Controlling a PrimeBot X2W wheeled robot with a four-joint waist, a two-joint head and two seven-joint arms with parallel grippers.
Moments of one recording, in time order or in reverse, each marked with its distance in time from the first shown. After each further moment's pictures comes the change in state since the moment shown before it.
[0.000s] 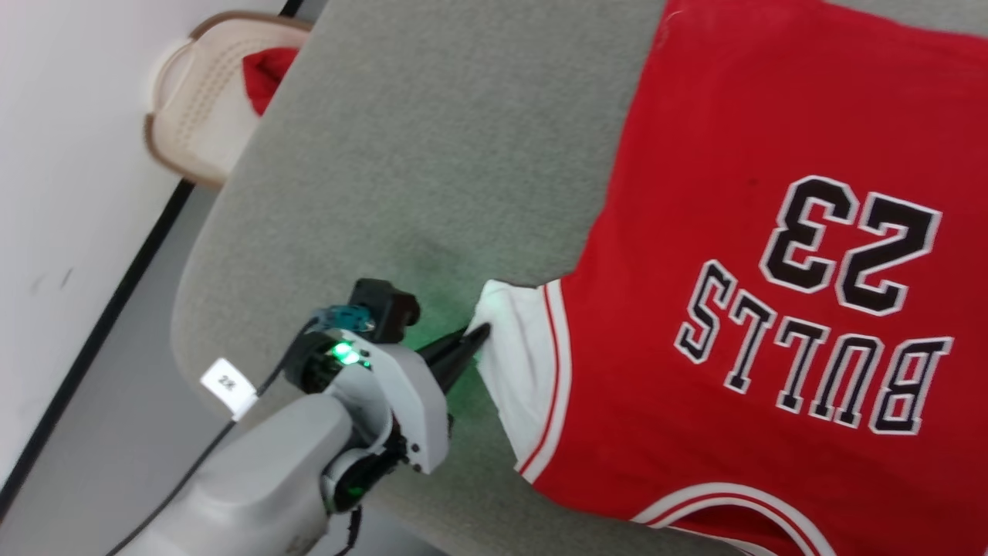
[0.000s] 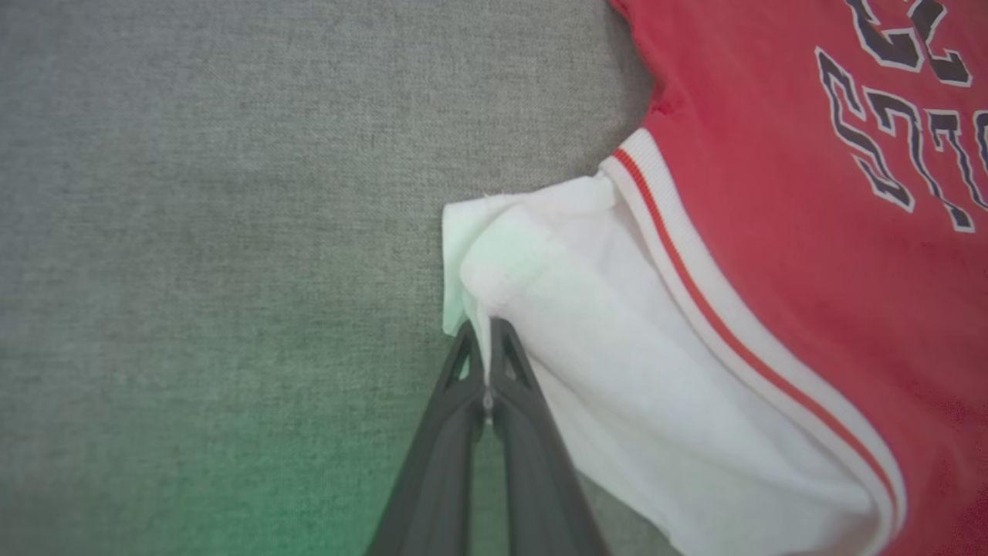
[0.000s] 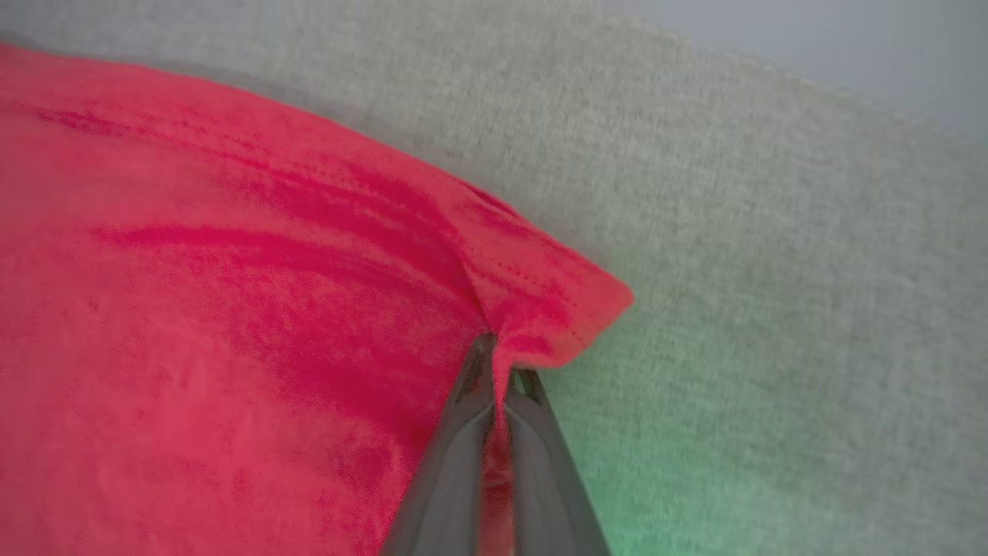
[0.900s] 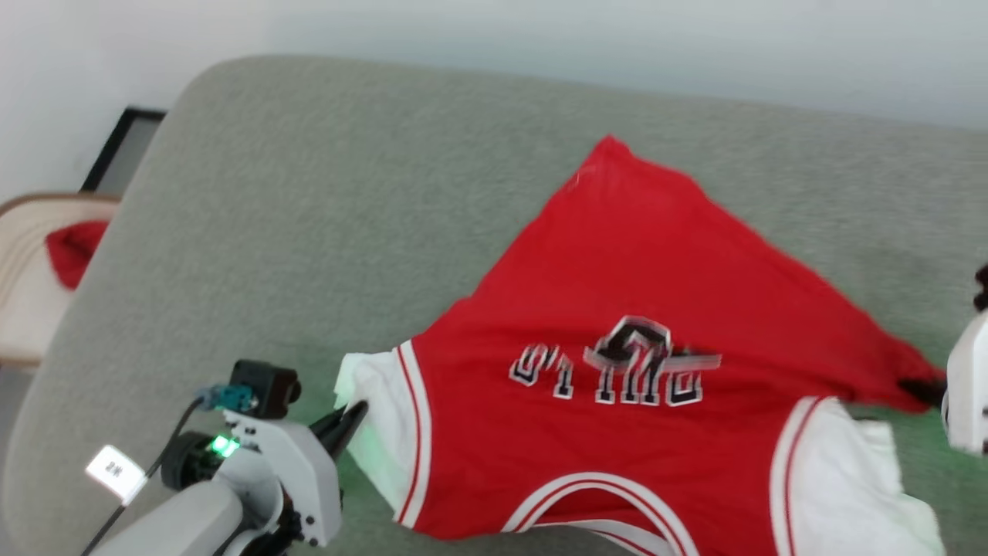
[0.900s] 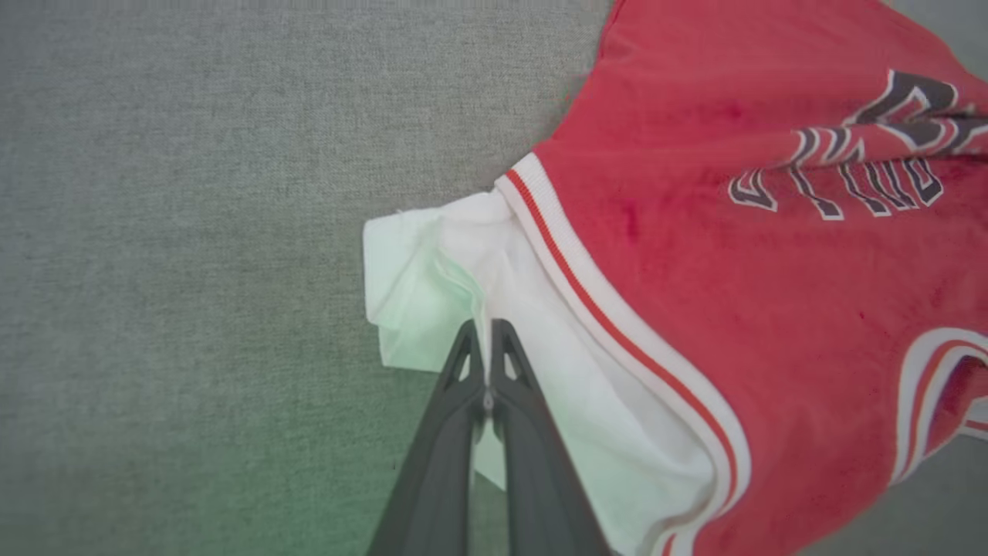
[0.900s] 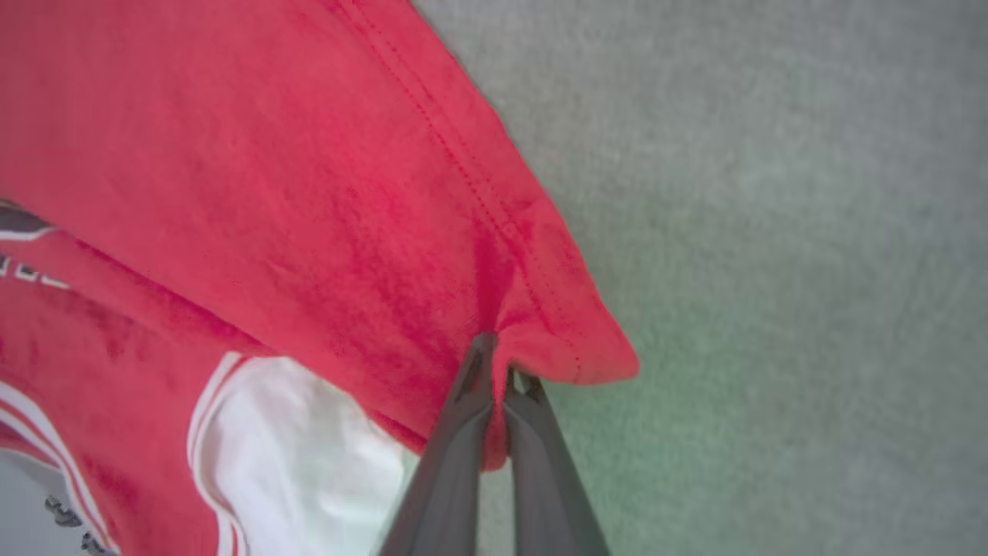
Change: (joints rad) left arm 0.199 0.237 0.041 -0.133 -0.085 0.114 0.016; right arm 0.701 -0.072 0.204 -0.661 0.582 0.000 0.099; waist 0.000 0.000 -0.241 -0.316
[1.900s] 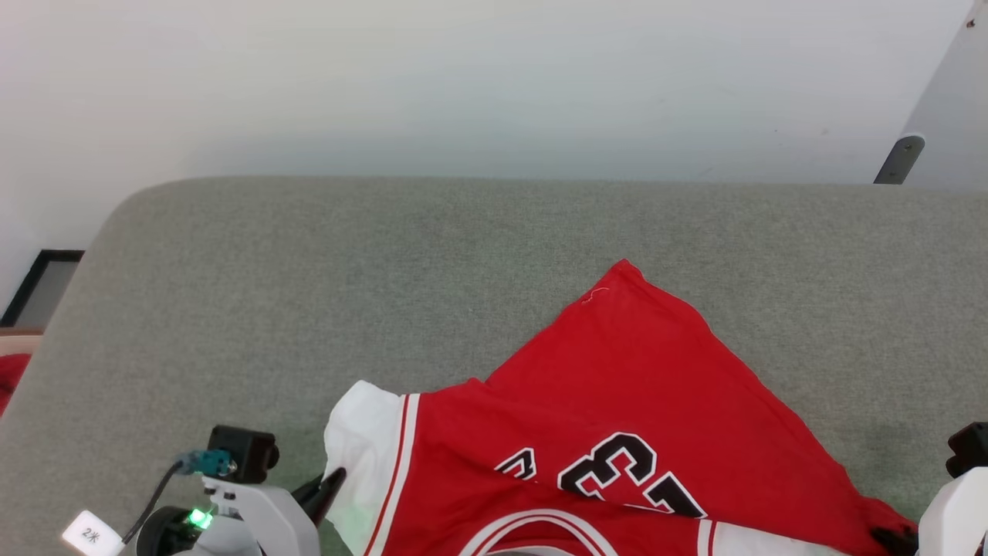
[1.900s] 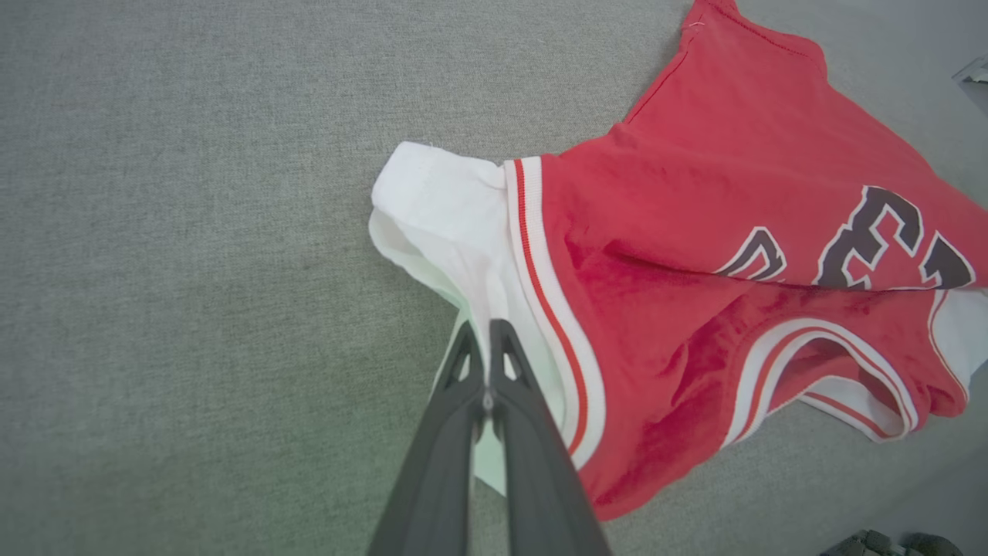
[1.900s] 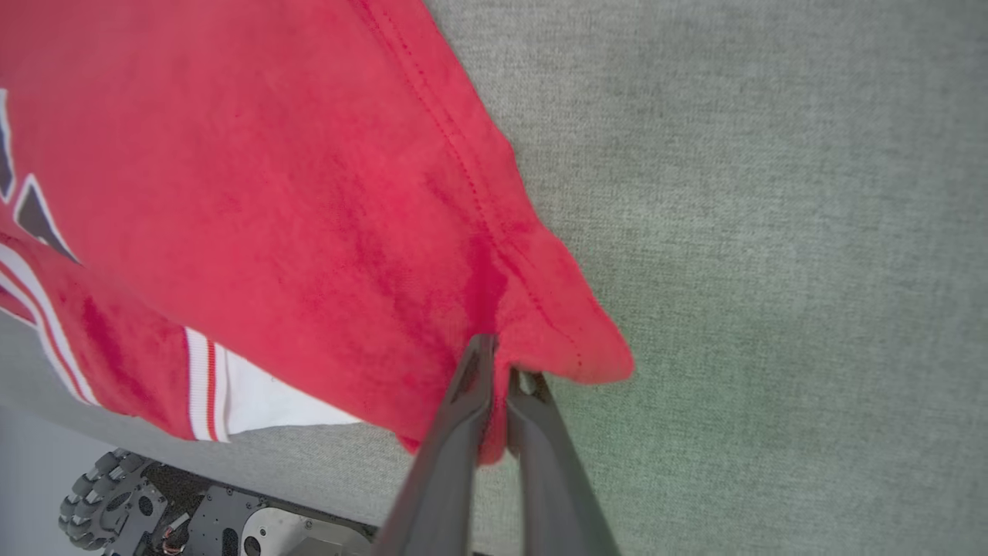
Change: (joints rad) left arm 0.161 0.102 0.005 -0.162 -0.061 0.110 0.006; right arm 0.436 0.130 -0.151 -0.175 -0.076 0.000 -0.102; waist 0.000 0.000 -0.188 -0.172
